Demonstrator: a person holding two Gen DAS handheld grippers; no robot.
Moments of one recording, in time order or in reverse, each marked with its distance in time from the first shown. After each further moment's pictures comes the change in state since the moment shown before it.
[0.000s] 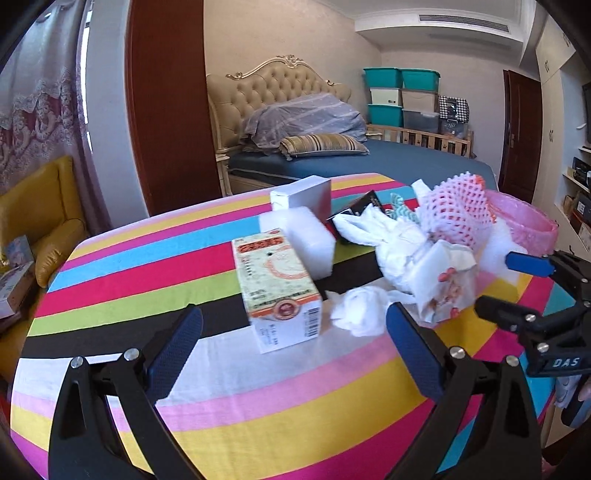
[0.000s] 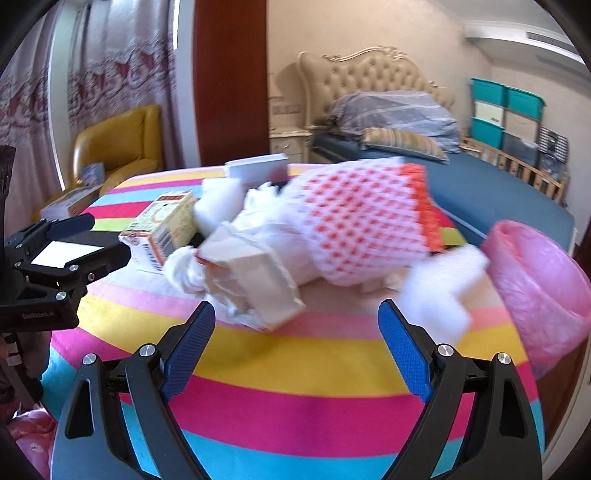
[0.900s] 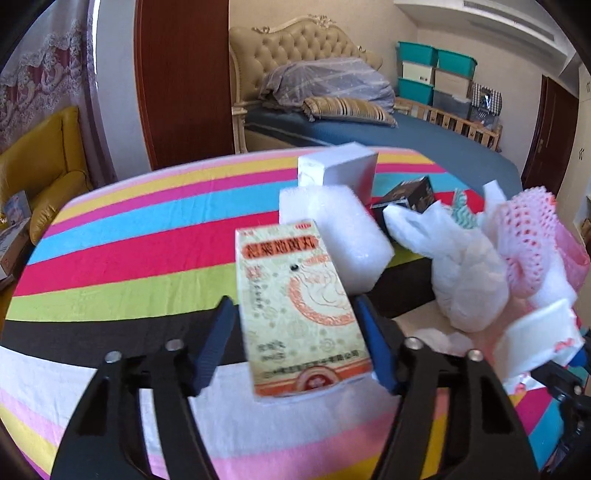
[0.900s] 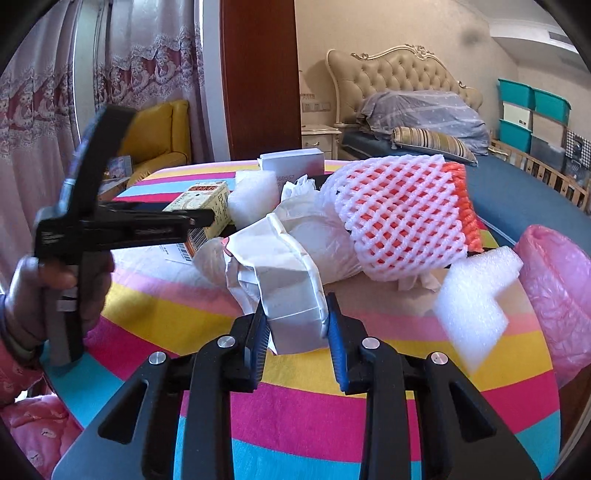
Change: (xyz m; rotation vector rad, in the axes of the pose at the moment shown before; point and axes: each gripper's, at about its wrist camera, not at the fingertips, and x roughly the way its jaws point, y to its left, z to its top) left arm 0.083 0.019 0.026 -0.121 0.190 0.025; right arm -0.005 0.003 -0.005 -0.013 -0.017 0.099
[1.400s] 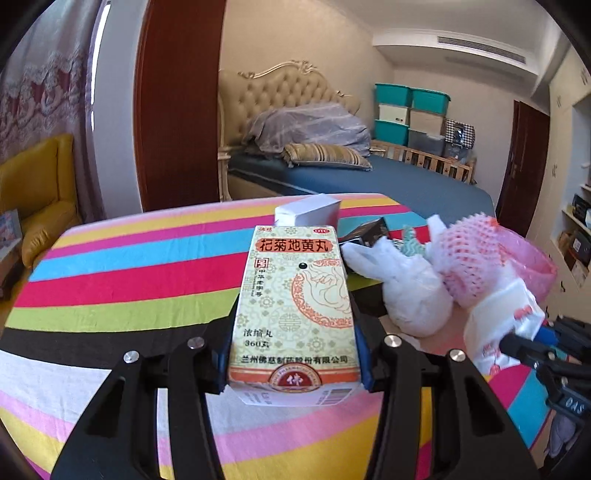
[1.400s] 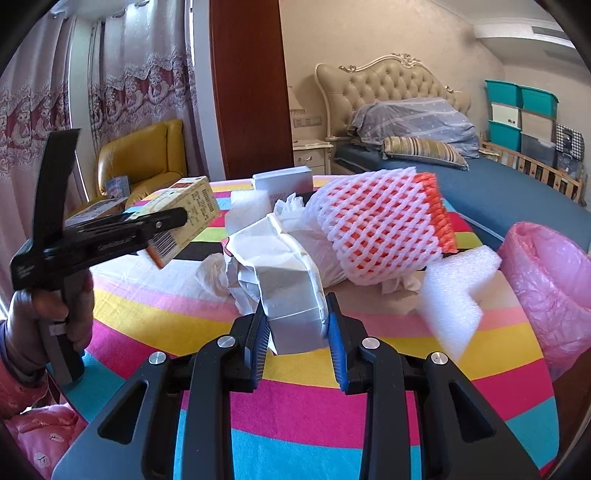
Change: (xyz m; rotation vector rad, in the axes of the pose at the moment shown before) left arm -0.069 -0.010 -0.022 0.033 -0.227 -0.081; right arm -0.023 -0.008 -0.006 0.045 -0.066 -0.014
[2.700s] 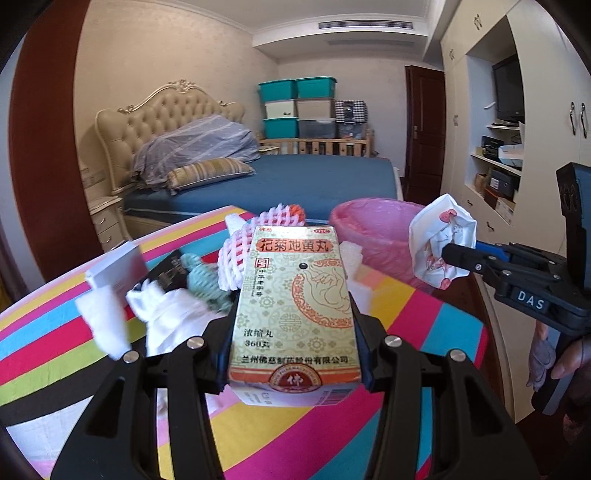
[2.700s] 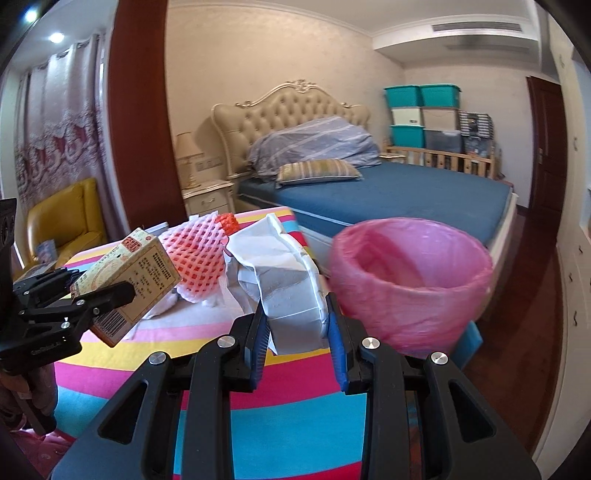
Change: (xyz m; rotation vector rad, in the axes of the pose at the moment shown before) left arm 0.002 -0.177 0.008 0.276 -0.028 -0.325; right arm -0.098 -0.144 -0.024 0.212 -0.141 -0.312
